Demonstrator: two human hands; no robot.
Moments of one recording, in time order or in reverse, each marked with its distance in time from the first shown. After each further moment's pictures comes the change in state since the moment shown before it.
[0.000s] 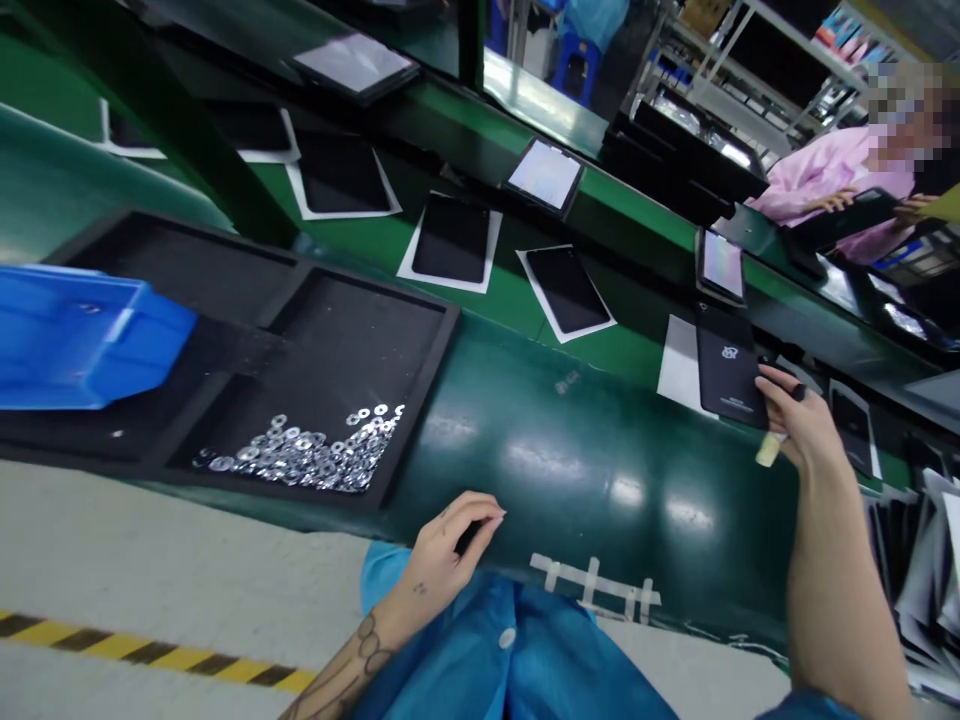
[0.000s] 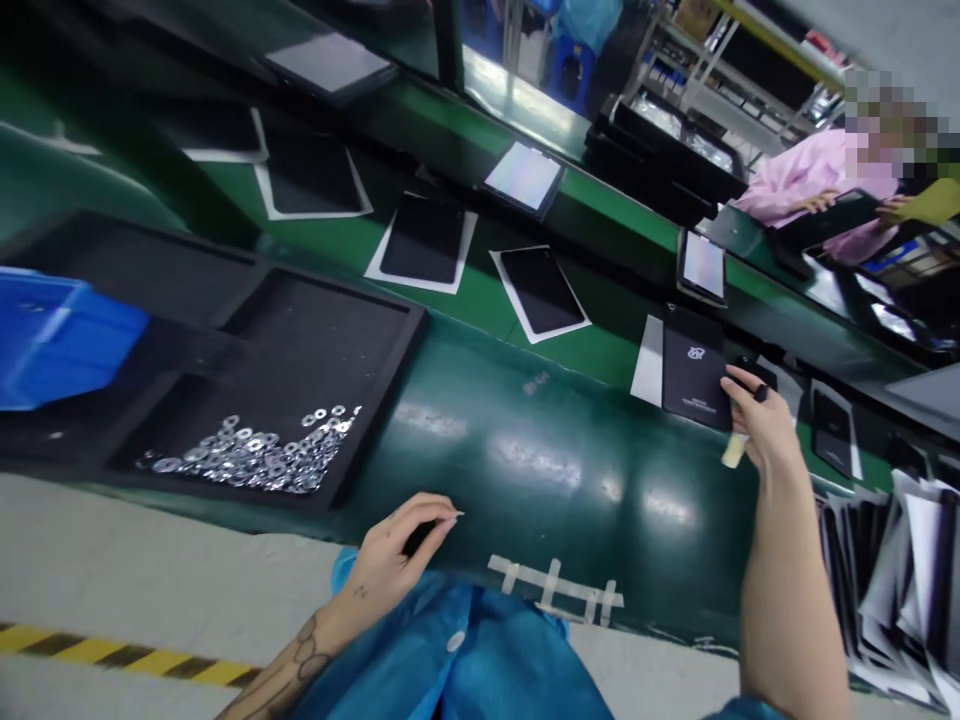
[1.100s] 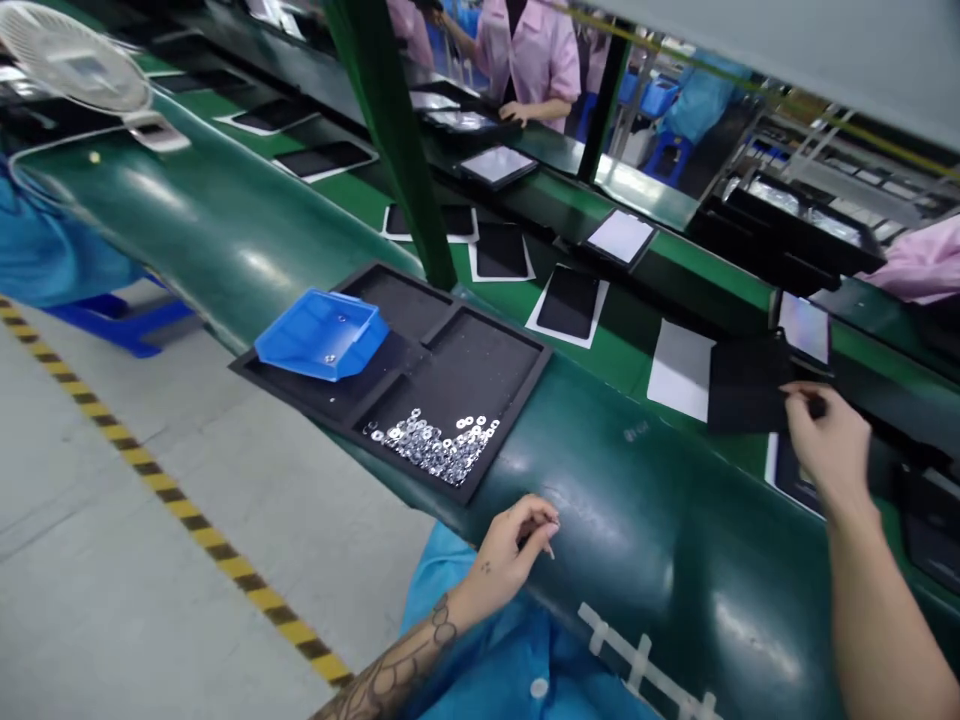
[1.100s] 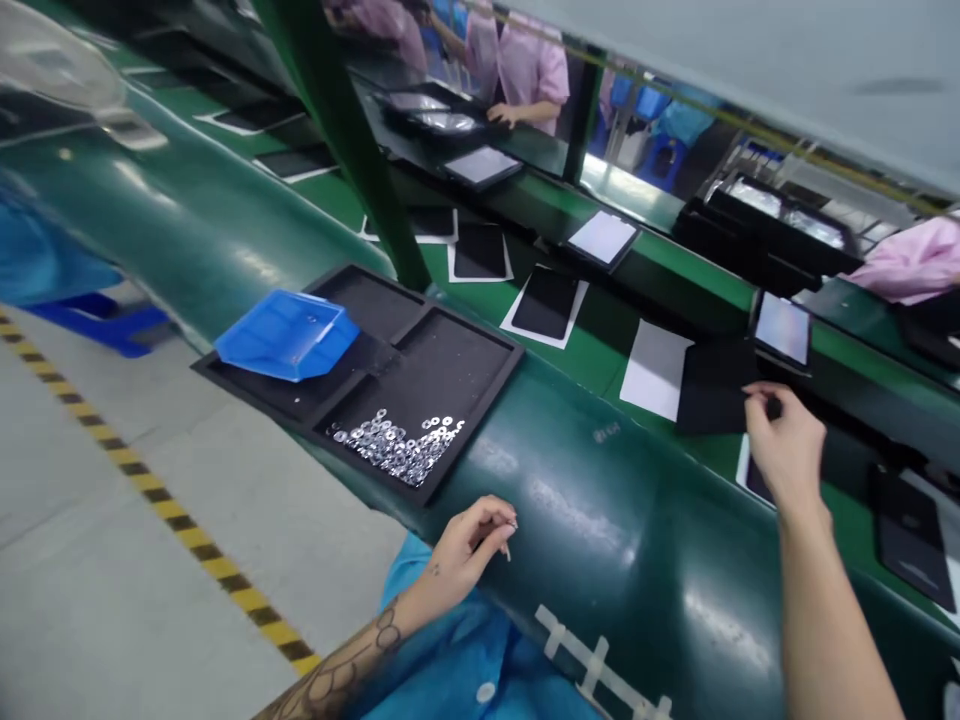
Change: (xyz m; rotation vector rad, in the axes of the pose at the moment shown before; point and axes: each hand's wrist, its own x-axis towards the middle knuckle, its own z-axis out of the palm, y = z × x) left_hand 0.011 0.003 0.007 -0.371 0.089 -0.346; right_hand 0.005 -0.112 0.093 -0.295 0.132 -0.602
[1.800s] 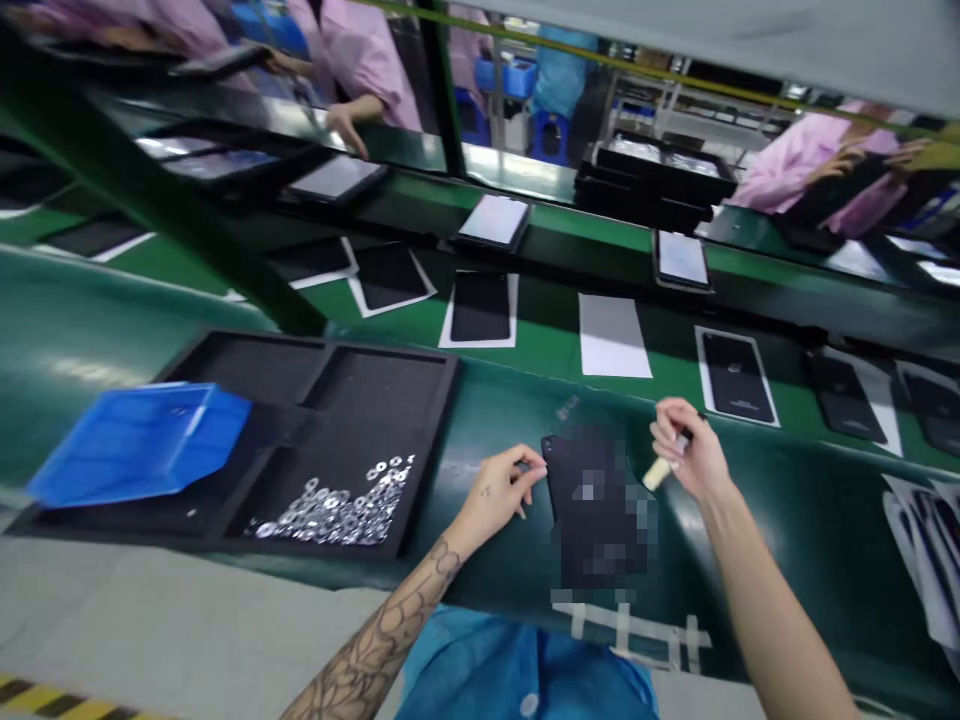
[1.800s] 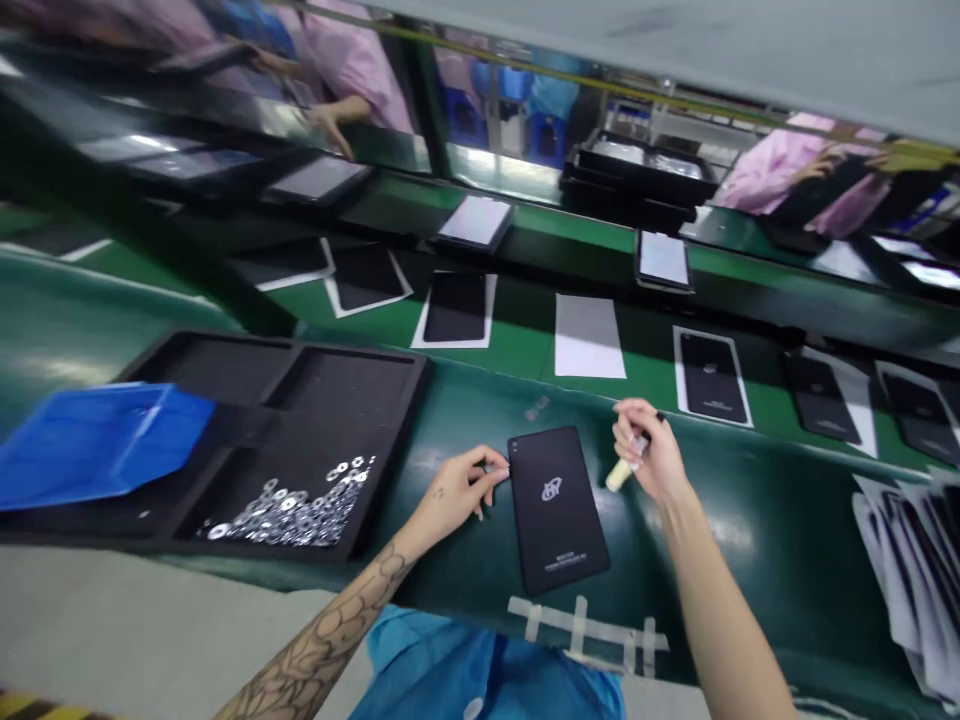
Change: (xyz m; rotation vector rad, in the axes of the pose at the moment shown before) left_hand 0.108 0.014 0.022 0.277 -0.296 -0.213; right_hand -0.145 -0.015 0.039 1.468 -0.321 0.508
